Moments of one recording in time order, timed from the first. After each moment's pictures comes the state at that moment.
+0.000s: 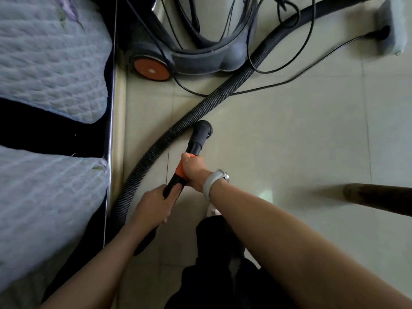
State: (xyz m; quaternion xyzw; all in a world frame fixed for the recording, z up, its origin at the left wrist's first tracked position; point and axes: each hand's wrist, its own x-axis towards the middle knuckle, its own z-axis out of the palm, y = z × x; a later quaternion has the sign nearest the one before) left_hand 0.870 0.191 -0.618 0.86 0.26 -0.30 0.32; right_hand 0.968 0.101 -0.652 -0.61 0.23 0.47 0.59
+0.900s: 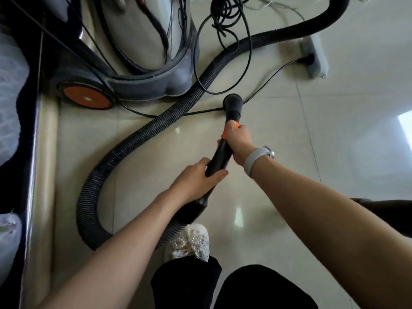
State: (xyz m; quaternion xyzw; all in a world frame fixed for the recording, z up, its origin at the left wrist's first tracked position) left_hand 1.021 0.040 -0.648 0.84 0.03 -0.34 0.42; right_hand 1.107 -0.081 -0.654 -0.66 0.37 0.18 0.63
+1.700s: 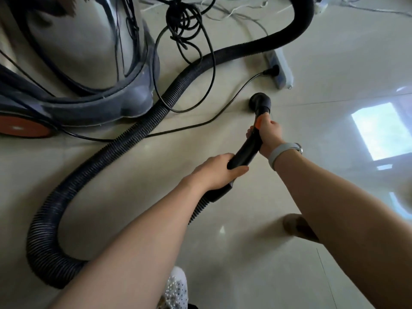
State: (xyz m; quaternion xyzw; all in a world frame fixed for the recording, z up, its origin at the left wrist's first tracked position) left_hand 1.114 -0.059 -0.665 0.81 -0.14 -0.38 0.43; right_hand 1.177 -0.218 -0.673 -0.60 0.46 0.02 0.65
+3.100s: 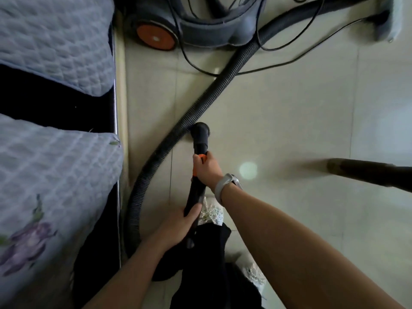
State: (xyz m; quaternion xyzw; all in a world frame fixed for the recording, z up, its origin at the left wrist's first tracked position) left_hand 0.801 0.175 -0.563 0.72 0.29 -0.48 0.41; right_hand 0.911 0.093 -0.614 -0.71 0.26 0.44 0.49
